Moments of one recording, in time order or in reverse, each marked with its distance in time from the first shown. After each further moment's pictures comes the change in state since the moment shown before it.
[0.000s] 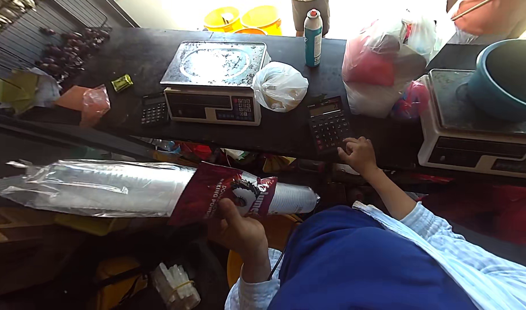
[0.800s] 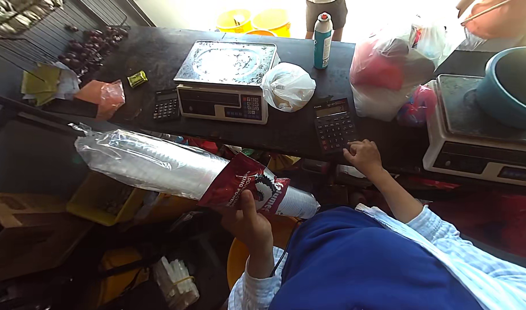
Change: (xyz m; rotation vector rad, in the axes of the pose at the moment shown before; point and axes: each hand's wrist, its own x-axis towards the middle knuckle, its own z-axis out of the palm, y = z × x) left_hand -0.006 -0.003 -0.004 -0.015 -0.078 -0.008; right_hand 0.004 -0.012 -0.013 -0.072 -0.171 0.055
